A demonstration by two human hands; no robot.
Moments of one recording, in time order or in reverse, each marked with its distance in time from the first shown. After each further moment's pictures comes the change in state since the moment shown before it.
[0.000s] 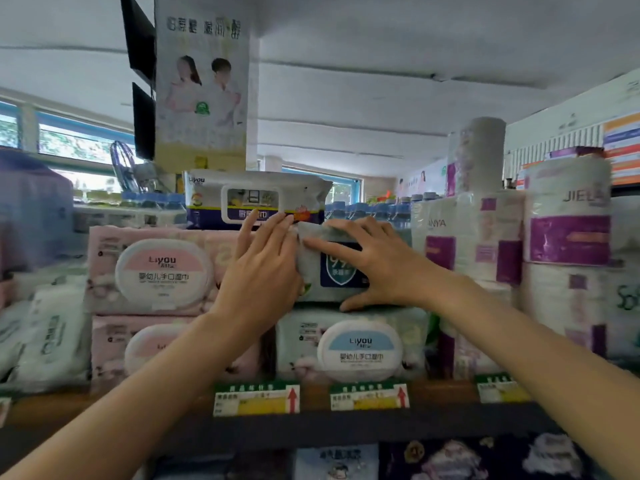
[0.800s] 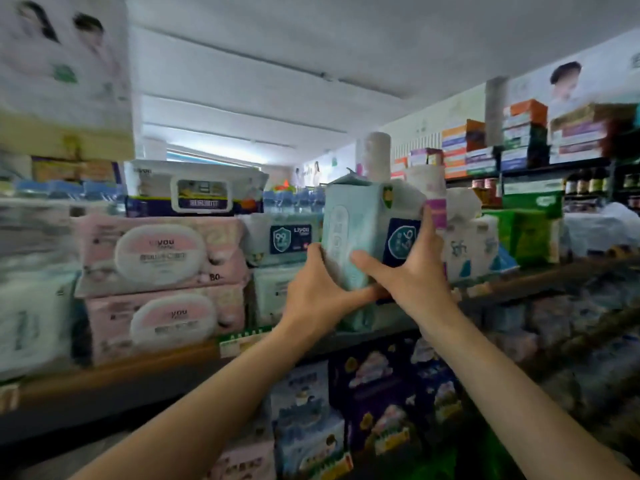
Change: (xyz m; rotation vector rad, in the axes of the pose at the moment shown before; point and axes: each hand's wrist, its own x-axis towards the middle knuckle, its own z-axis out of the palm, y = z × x) left_hand -0.059 0.063 -0.087 -1.580 -0.281 -0.232; right_hand -0.106 -0.142 -0.109 0.716 0.589 1.034
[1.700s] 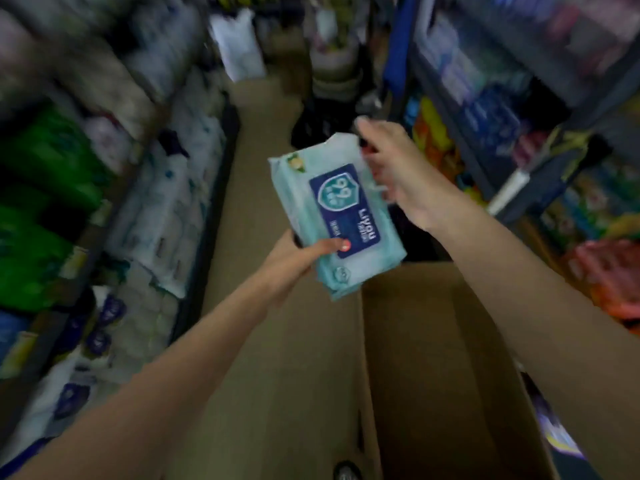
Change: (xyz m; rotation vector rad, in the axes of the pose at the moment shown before) left_hand -0.454 0.105 0.410 -0.648 -1.441 -0.662; right_hand -0.441 0.100 -0.449 -0.087 0.593 1.077
